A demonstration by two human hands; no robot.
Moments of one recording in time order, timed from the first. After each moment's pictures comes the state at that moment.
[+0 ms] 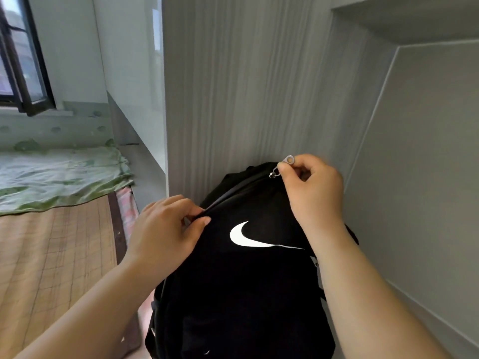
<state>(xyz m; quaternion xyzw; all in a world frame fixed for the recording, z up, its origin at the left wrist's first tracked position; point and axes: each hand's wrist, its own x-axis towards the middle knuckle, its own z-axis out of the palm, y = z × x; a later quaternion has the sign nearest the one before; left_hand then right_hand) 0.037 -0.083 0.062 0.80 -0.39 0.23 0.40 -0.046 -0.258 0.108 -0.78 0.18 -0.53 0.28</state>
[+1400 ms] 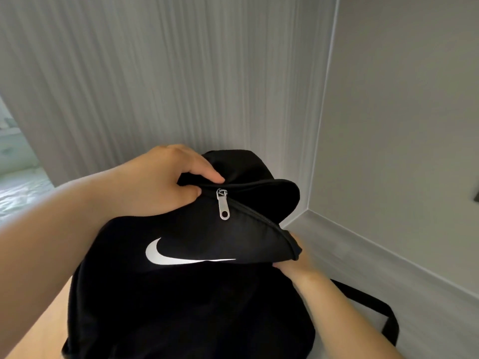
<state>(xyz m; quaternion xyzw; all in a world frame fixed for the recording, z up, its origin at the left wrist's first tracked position) 0.040 -0.192 0.134 0.76 -0.62 0.02 0.17 -0.074 -0.368 -0.052 -0.85 0.29 -0.15 0.42</state>
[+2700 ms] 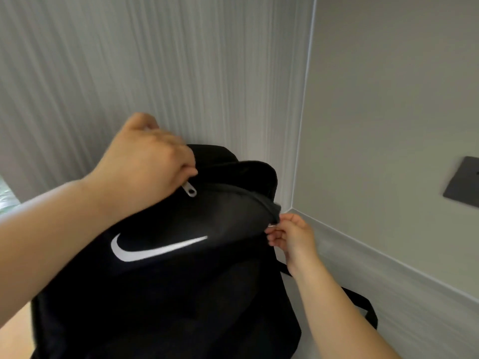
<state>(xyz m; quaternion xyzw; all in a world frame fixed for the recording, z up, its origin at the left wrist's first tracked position) 0.045 -0.216 0.126 0.70 -0.60 0.38 0.00 -0.085 -0.382 -0.026 -0.50 0.31 -0.36 0.72</state>
